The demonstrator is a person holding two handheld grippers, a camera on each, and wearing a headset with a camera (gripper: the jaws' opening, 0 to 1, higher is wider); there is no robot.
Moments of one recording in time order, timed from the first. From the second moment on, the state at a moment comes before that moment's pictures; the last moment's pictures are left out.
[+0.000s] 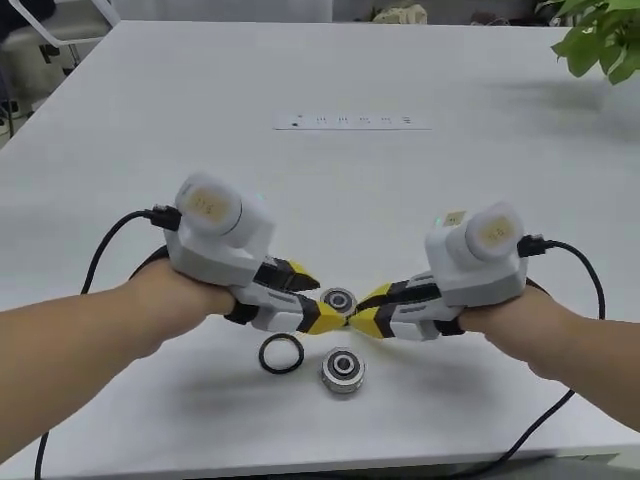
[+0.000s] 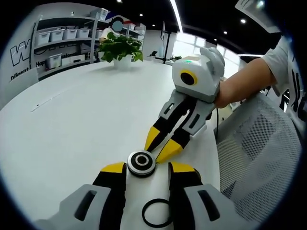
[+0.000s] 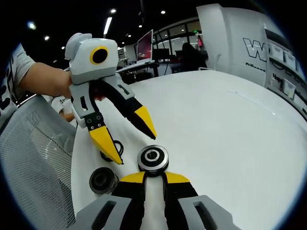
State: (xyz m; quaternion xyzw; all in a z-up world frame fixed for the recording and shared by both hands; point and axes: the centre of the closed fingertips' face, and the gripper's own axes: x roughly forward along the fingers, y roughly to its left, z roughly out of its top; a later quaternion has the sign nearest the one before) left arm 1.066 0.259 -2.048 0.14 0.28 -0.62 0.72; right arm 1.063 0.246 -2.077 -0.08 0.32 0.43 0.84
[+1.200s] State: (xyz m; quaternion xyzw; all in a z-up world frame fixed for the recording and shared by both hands) left arm 1.076 0.250 -2.057 0.21 0.24 -0.61 0.73; right arm 1.063 0.244 -2.078 -0.06 0.32 0.42 0.85
